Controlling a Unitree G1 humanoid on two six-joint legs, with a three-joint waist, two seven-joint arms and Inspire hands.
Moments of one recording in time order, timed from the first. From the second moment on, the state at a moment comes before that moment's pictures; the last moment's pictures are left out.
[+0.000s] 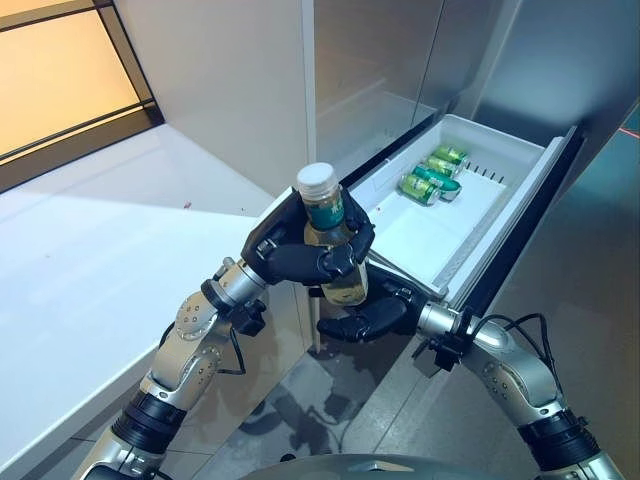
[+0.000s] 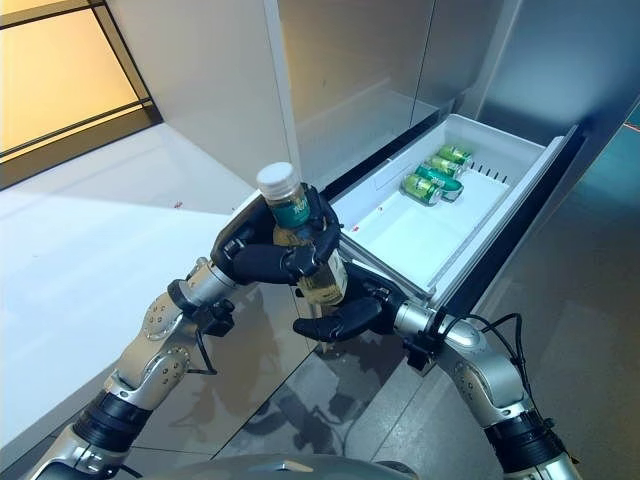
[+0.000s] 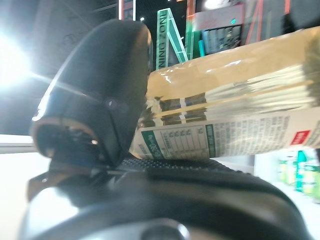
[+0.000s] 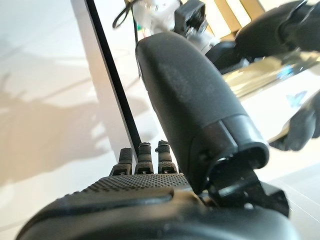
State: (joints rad) left arm -0.14 0.50 -0.32 -0.21 -0.72 -0.24 -0.45; right arm -0.05 -0.50 0.24 -0.15 0.65 0.34 0.64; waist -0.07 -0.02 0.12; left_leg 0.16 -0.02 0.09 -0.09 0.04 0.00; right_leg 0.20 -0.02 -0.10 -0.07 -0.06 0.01
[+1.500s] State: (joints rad) left arm -0.14 0.57 -0.44 -0.12 -0.67 -0.13 -0.38; right arm -0.19 -0.65 0.25 -0.19 0.69 0.47 0.57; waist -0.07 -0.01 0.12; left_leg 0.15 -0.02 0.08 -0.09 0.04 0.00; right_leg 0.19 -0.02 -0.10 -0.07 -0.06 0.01
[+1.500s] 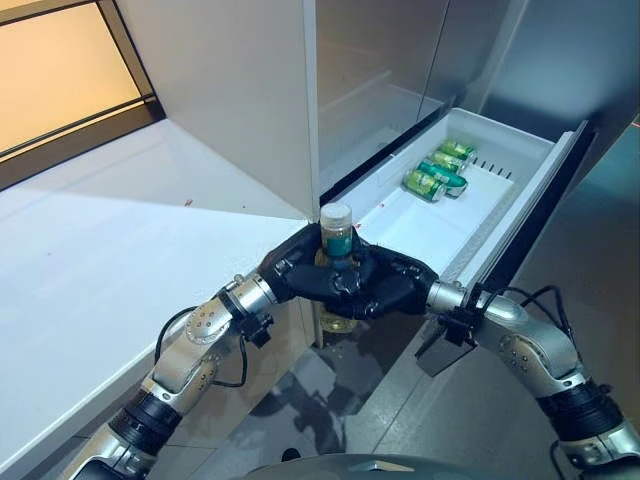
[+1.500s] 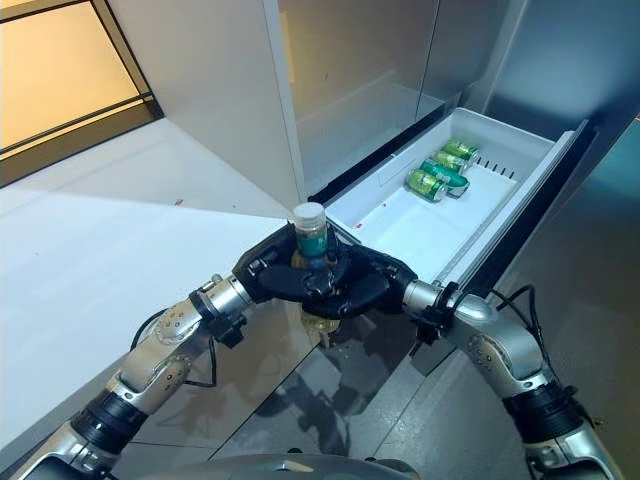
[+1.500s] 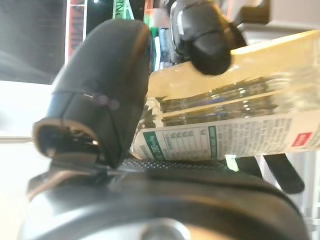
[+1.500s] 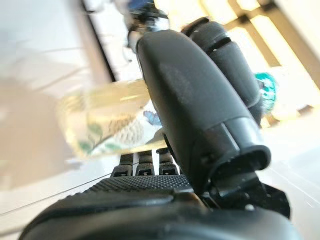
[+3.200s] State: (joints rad) left arm -0.20 0.40 -0.38 -0.08 -0.67 -0.38 -0.07; right arm -0.34 -0.49 0.32 -0.16 0.68 0.32 0.18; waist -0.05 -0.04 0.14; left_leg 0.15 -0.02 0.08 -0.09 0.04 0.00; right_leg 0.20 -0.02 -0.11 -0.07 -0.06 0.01
